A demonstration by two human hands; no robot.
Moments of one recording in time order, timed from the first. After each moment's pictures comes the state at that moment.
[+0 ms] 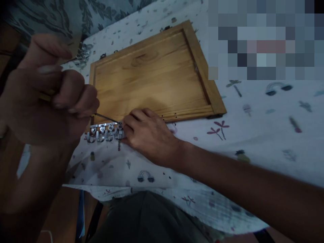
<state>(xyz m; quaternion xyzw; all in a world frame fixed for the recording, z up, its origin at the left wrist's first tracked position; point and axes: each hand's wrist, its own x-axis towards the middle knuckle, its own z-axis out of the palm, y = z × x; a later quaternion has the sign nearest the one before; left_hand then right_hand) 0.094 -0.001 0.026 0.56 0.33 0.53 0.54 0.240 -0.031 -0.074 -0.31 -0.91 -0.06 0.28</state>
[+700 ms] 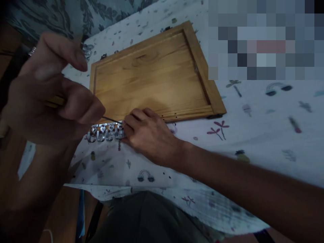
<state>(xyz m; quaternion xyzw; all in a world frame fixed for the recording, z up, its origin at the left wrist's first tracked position) 0.090 -0.003 0.029 0.62 0.30 0.46 0.57 0.241 -0.032 -0.074 -0.31 -0.91 -0.06 0.26</state>
